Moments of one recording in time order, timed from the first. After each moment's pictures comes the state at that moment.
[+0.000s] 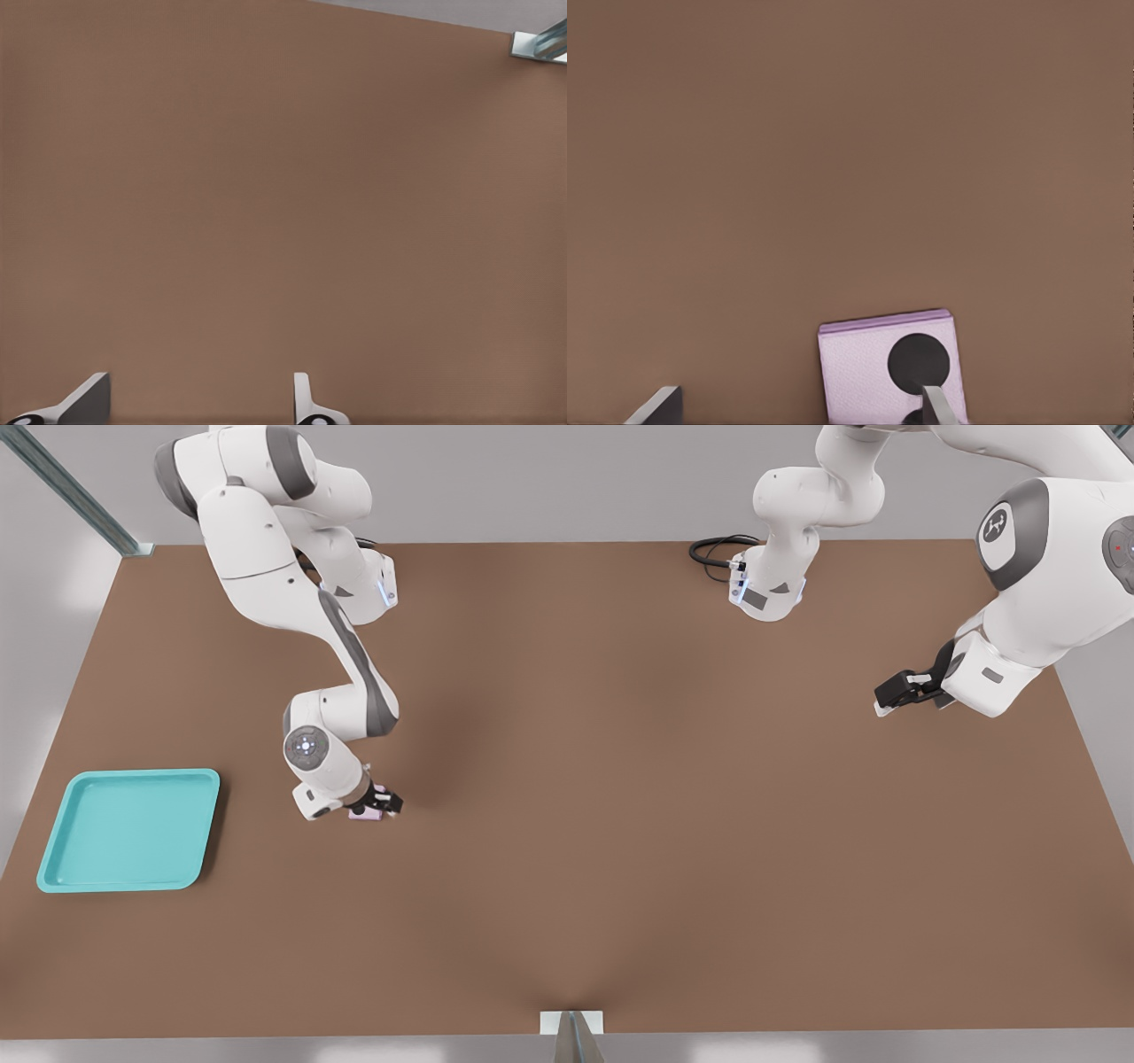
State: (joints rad) arm 0.18 0.43 0.02 -2.09 -0.02 2.53 0.40
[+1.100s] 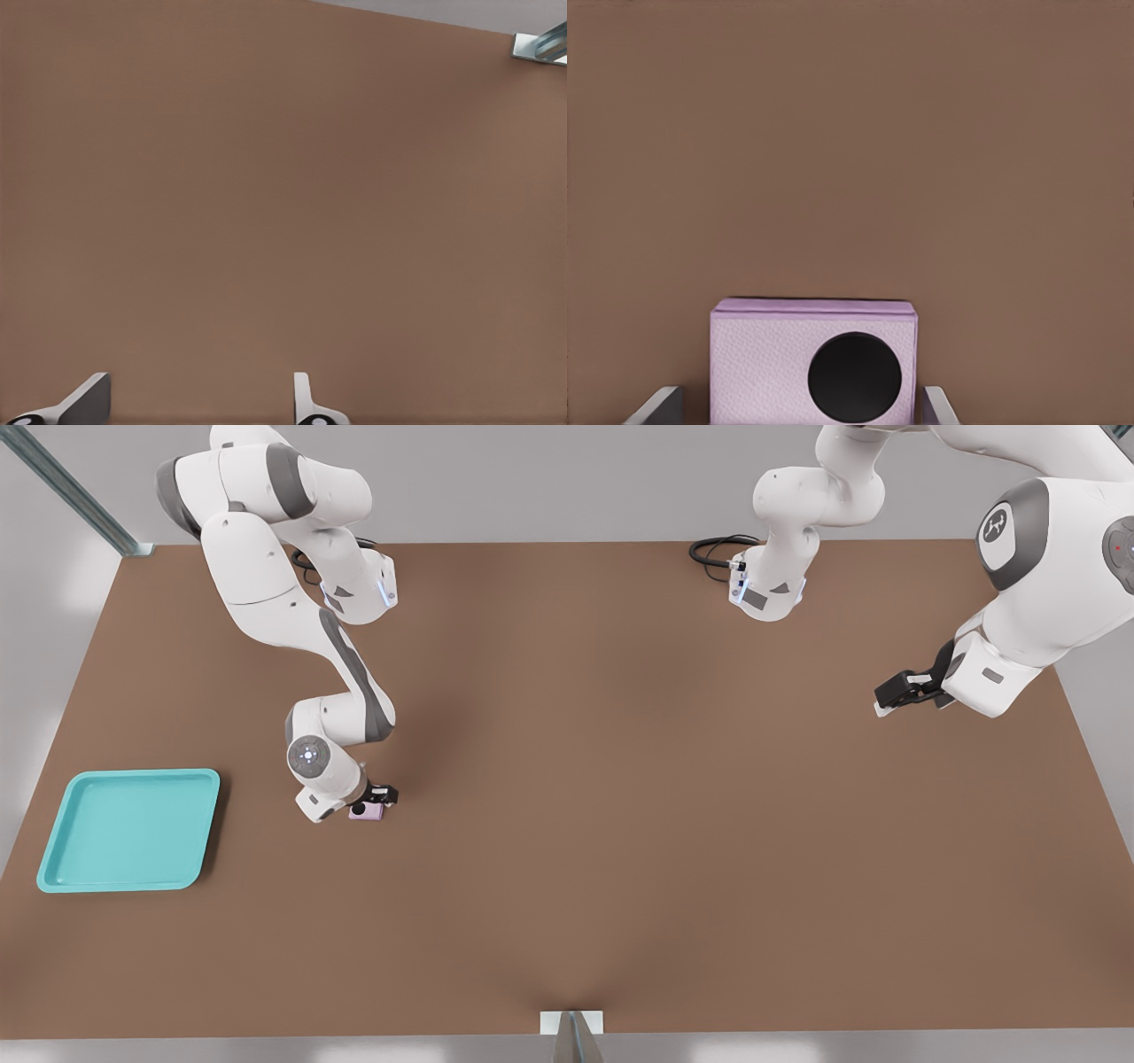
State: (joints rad) arm 0.16 0.51 0.01 -2.13 -0.04 2.57 0.23
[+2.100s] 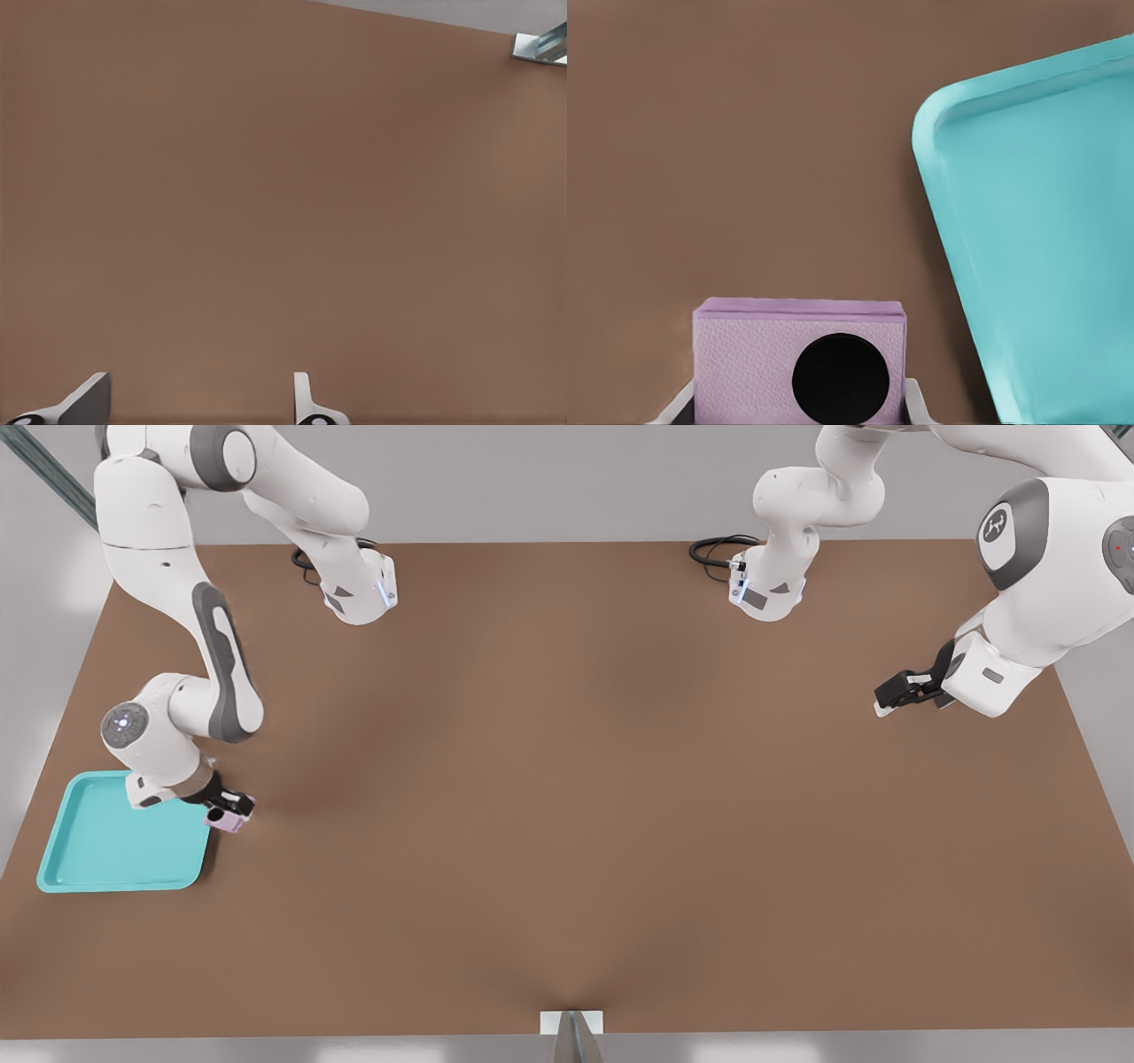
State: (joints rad) arm -0.32 0.33 0.05 -2.11 -0.06 2.57 0.06
